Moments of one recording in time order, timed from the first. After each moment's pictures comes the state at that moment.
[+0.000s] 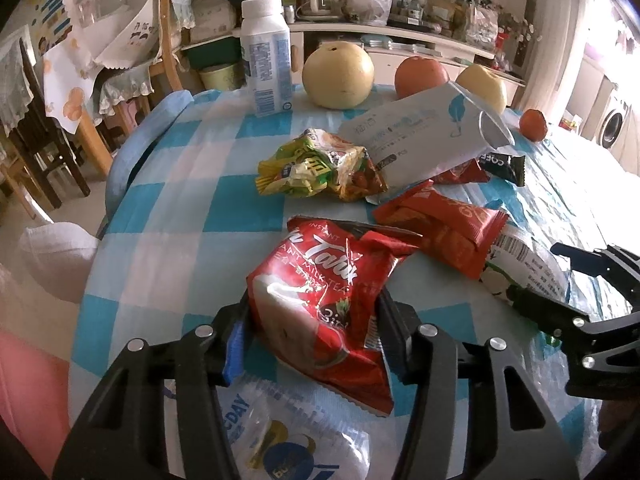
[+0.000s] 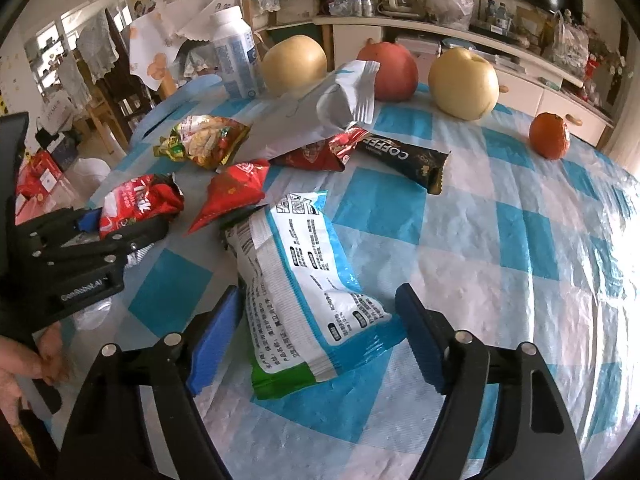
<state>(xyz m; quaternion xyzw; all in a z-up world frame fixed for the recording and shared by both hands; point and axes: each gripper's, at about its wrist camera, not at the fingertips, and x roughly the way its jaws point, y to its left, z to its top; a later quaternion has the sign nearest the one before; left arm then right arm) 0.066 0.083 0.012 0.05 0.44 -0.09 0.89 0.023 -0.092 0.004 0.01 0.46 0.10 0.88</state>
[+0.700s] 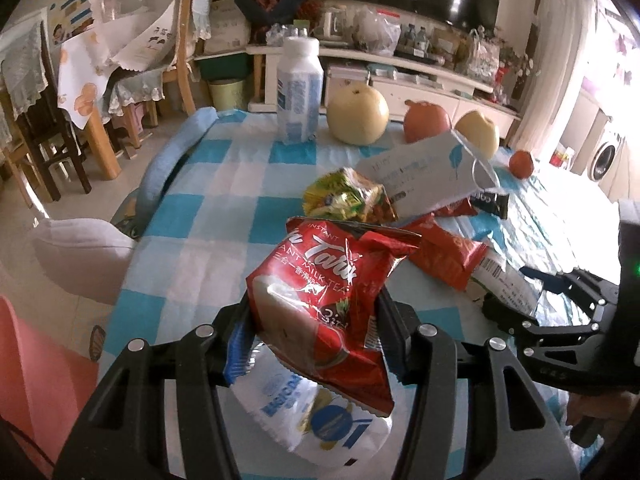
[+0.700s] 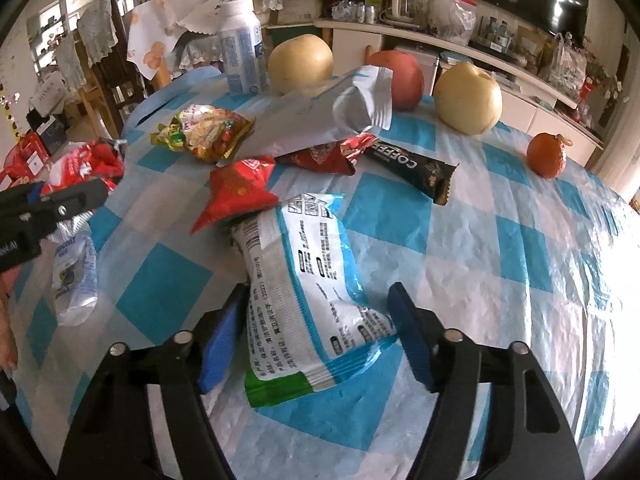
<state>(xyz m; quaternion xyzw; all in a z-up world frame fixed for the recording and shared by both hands) 0.043 0.123 0.045 0.00 0.41 -0.09 0.91 0.025 -0.074 0.001 -0.03 0.45 0.09 0.89</state>
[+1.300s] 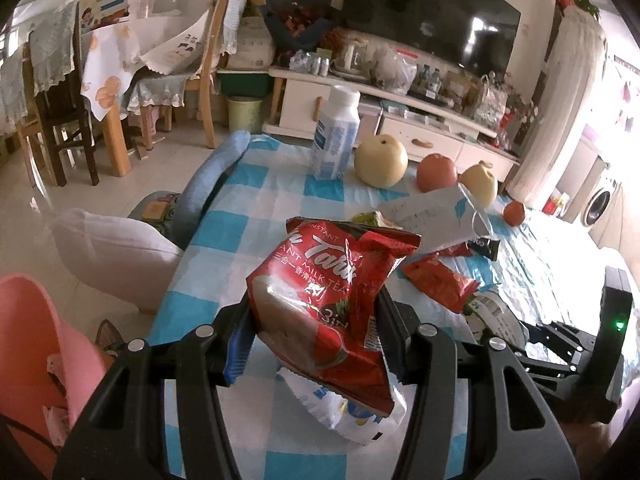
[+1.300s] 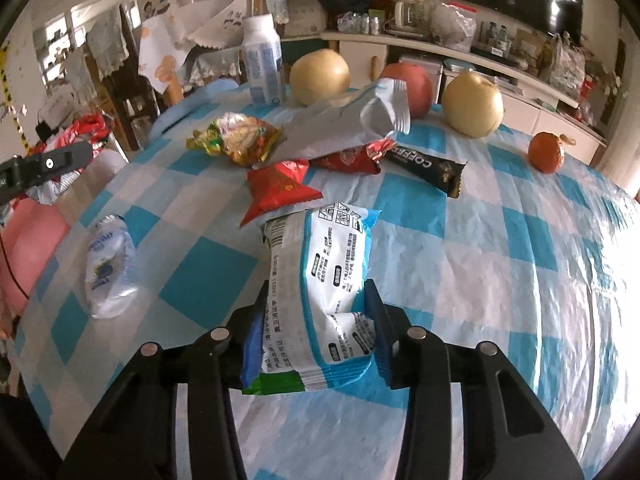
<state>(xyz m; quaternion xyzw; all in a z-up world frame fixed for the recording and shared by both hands) 0.024 0.170 0.073 -0.06 0.37 -0.08 0.92 -0.007 -0.064 0.016 0.00 0.42 0.10 0.90</state>
